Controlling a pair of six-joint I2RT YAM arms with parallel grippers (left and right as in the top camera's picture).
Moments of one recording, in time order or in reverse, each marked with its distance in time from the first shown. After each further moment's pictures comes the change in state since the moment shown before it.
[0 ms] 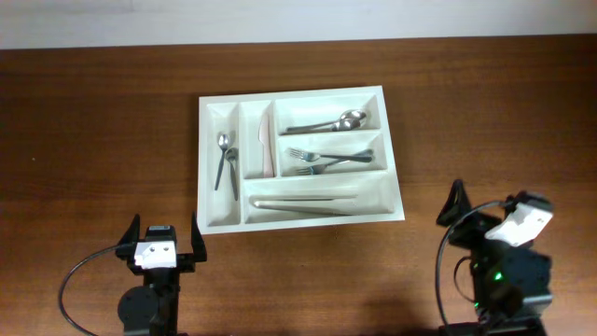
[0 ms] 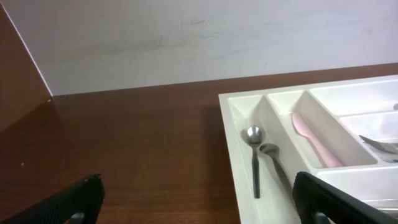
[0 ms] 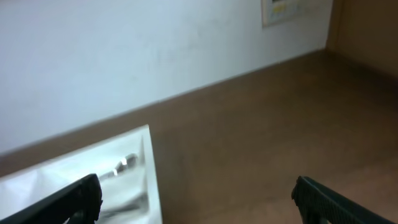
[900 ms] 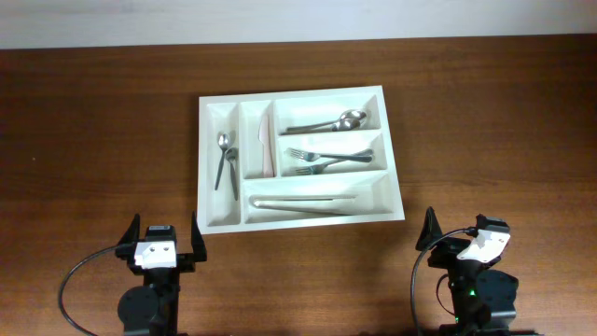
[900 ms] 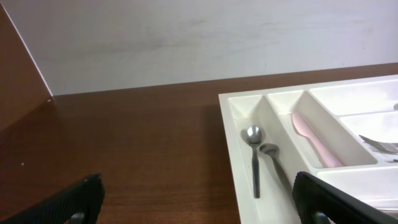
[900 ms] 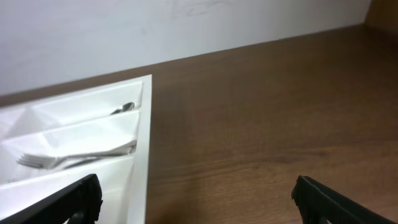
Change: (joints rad) left arm 0.000 0.000 0.000 0.000 0.000 0.000; right arm -0.054 -0.297 -0.347 0.045 -0.153 -0.110
